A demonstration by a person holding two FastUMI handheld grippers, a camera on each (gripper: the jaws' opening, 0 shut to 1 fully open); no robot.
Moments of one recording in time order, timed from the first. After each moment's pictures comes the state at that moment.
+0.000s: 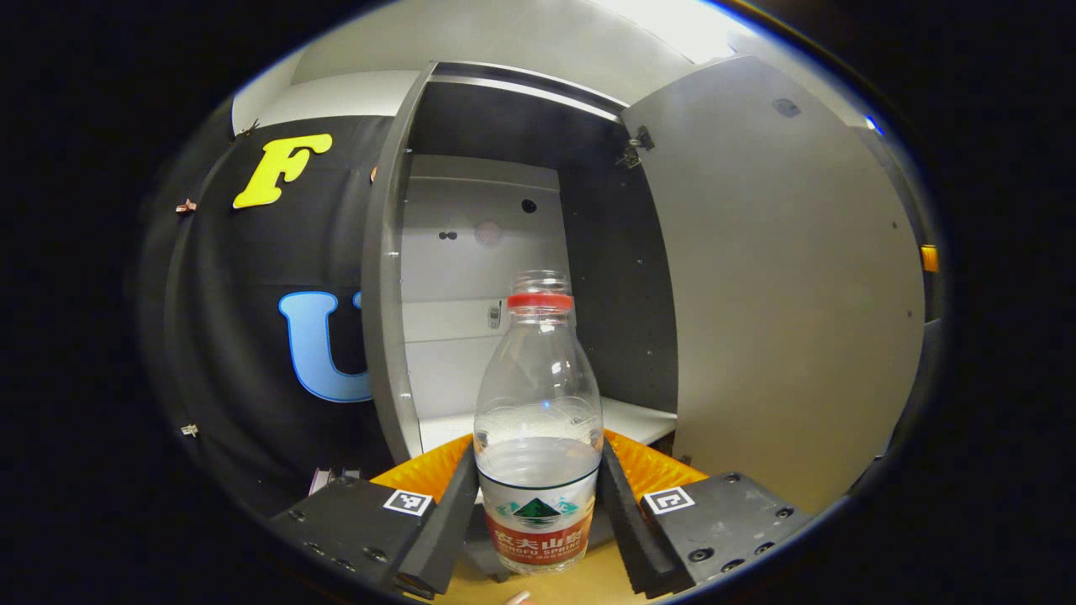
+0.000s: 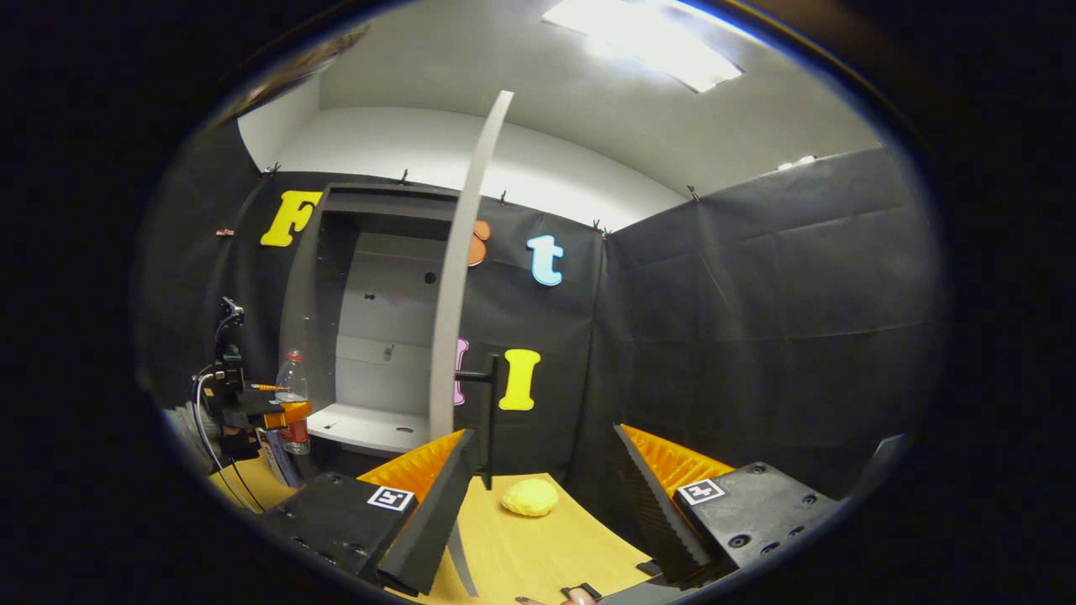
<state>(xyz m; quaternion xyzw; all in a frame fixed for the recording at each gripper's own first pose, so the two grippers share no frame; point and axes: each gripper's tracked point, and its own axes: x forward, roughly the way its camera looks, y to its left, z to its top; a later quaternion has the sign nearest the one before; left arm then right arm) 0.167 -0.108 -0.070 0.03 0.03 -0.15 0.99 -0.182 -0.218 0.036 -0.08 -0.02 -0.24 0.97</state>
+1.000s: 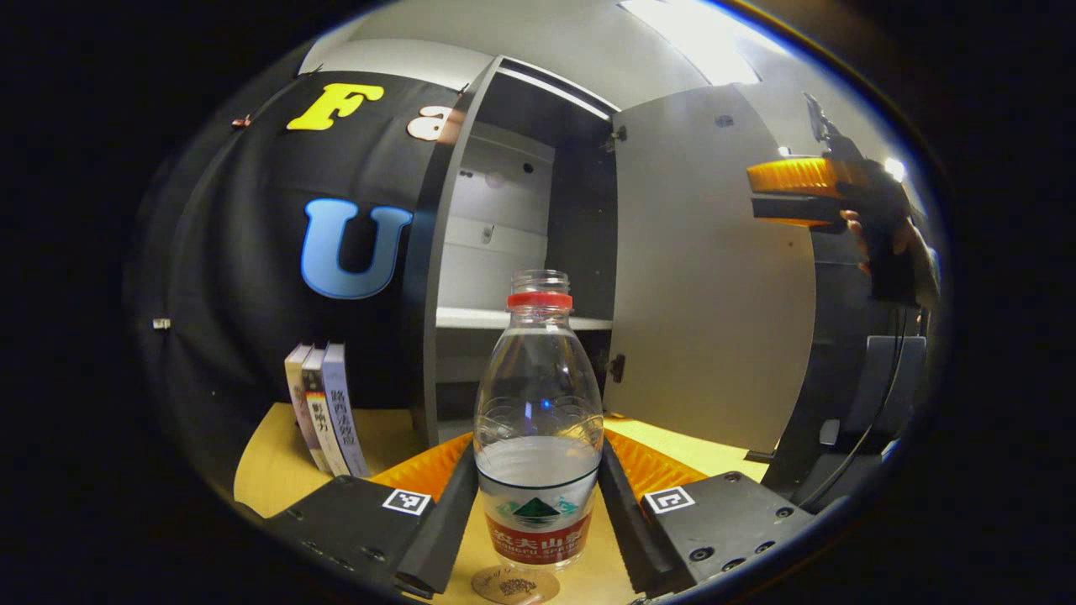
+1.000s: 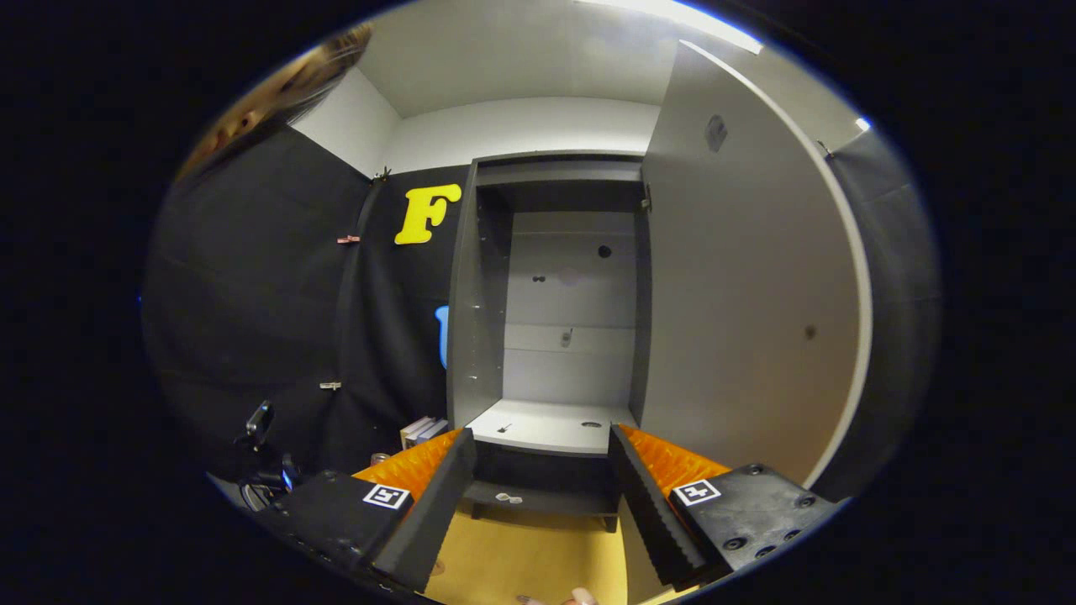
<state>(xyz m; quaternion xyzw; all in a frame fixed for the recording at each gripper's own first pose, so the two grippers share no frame) 0.003 -0.068 -0.238 -0.05 0.07 -0.20 0.98 -0.051 -0.037 -0.043 0.00 0.04 0.01 1.00</state>
